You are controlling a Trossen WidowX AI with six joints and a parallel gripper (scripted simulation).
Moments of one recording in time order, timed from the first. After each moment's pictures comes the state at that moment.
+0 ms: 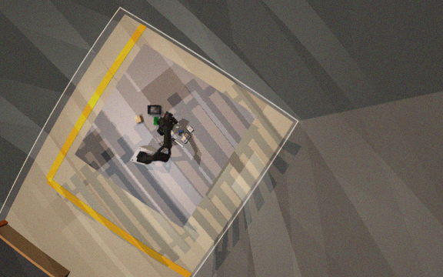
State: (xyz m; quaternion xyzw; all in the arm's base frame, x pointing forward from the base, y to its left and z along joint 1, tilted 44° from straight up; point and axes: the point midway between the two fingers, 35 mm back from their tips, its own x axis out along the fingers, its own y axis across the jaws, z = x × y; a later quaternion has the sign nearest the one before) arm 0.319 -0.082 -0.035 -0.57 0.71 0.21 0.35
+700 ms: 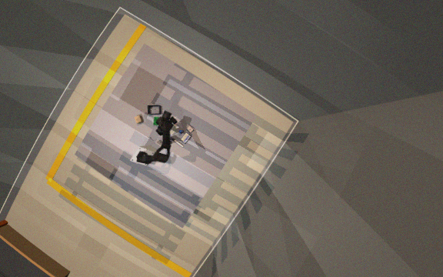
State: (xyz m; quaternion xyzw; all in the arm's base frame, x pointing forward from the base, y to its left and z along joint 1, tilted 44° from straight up) arm 0.319 -0.069 -0.022 -0.57 0.71 0.21 0.35
